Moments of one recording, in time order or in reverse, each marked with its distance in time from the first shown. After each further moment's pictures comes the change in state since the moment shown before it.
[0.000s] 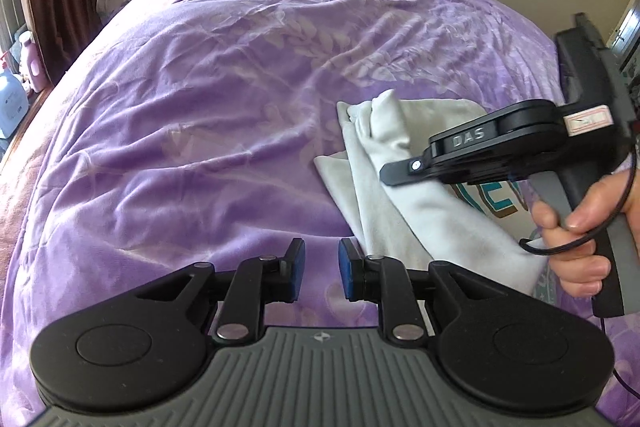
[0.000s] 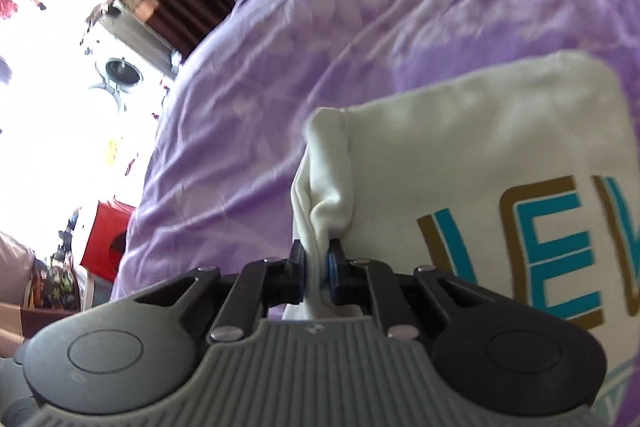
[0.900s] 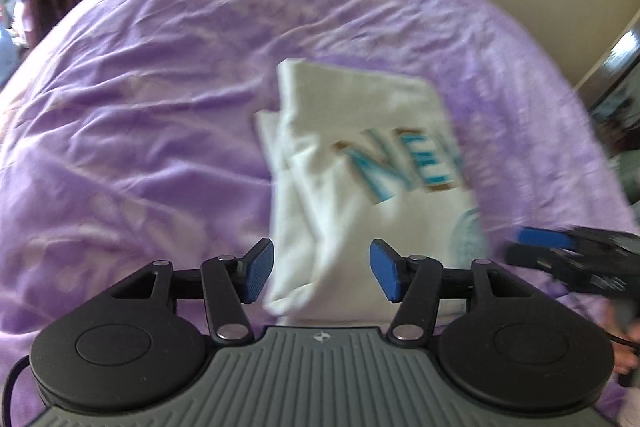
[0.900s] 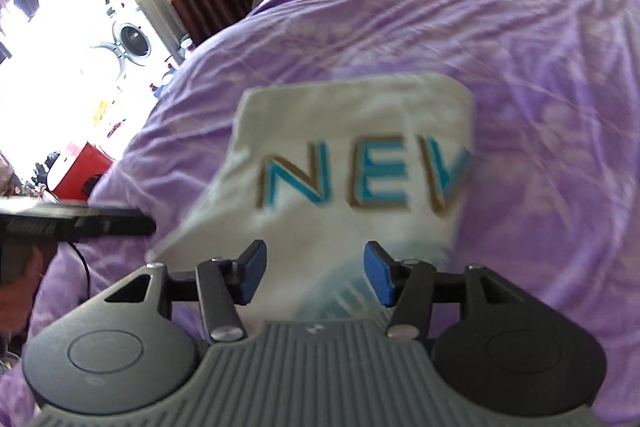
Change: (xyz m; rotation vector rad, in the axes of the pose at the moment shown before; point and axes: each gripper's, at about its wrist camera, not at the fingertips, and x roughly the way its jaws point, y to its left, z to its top) left arm -0.015 -0.047 -0.028 -0.098 0.064 -0.047; right arm -0.158 -0.062 -0.110 -0.245 -0.118 -0.114
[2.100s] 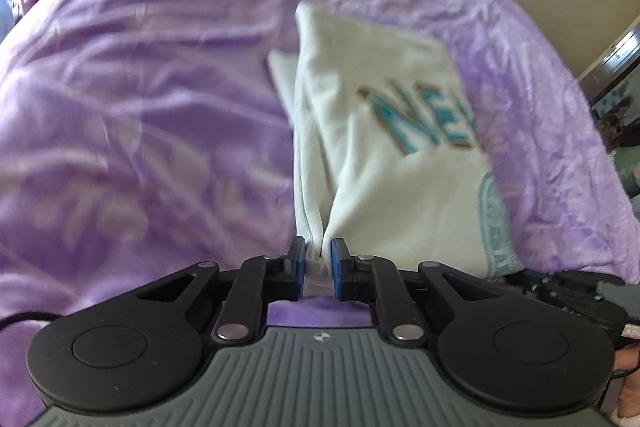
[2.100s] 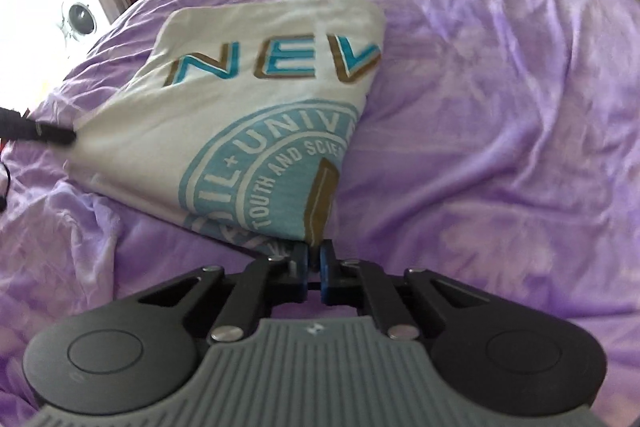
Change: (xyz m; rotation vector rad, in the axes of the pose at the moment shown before) left arm 0.024 0.020 -0.033 -0.029 0.067 -0.044; right arm 0.014 -0.031 -0.100 0.002 0.019 -0.189
